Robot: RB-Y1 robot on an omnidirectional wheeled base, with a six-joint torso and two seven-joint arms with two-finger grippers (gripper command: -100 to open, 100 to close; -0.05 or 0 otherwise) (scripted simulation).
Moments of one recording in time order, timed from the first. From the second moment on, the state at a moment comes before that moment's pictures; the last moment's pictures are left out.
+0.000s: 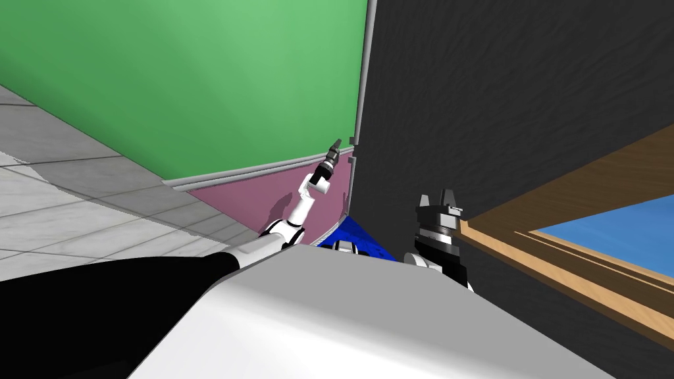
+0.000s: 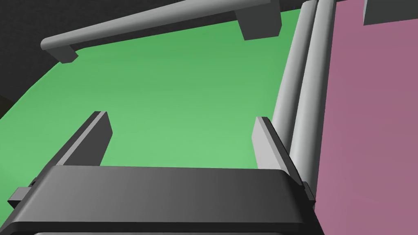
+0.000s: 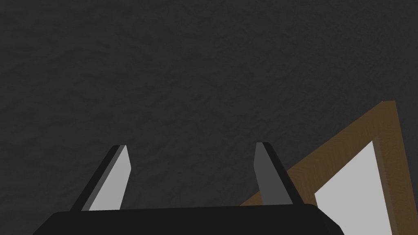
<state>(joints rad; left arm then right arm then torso) -0.56 0.25 -0.16 -1.73 -0.01 0.14 0.05 0.55 0.03 -0.06 -2.26 -0.04 -0.45 -0.01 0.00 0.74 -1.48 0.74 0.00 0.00</state>
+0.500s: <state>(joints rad) -0.70 0.26 -0.18 -1.63 -0.02 0.23 0.02 0.55 0.03 -0.06 -2.26 -0.04 -0.45 -0.01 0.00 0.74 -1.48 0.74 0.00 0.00</state>
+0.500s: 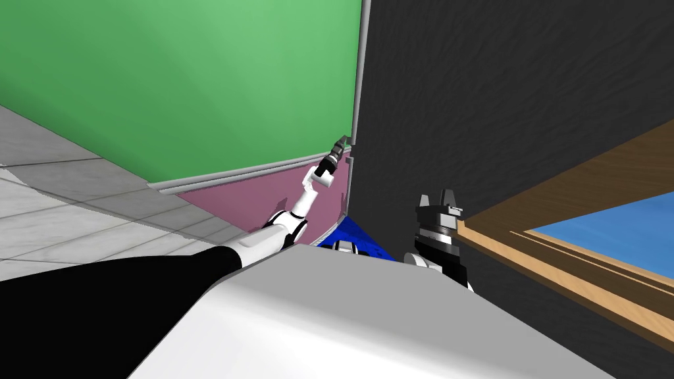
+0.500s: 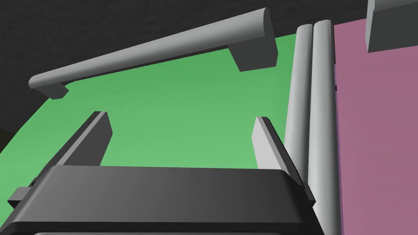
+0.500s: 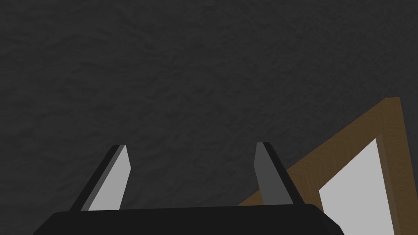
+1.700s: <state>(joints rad) -0.99 0.27 -0.22 -1.37 -0.07 0.42 -0.08 0.55 0.03 -0.06 -2.26 -0.04 -0.45 -0.01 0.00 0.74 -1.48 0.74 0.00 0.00</state>
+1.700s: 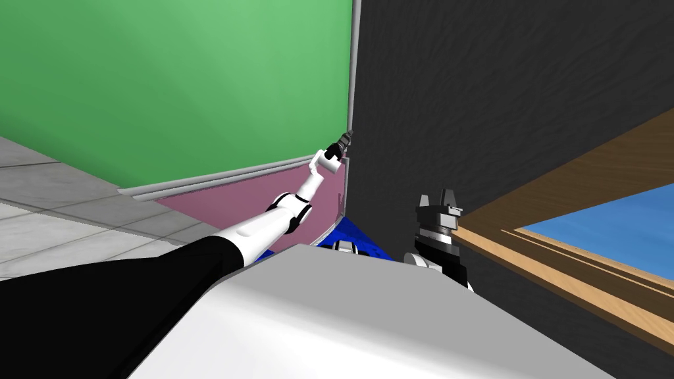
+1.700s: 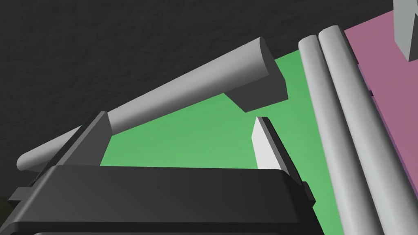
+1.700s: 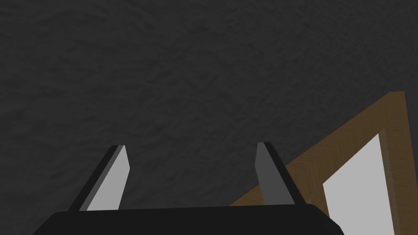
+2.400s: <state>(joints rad) -1.19 0.29 -0.24 -1.16 -0.11 0.54 -0.17 0.55 0.03 -0.06 -2.26 -0.04 -0.45 -0.01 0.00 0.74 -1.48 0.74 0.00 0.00</state>
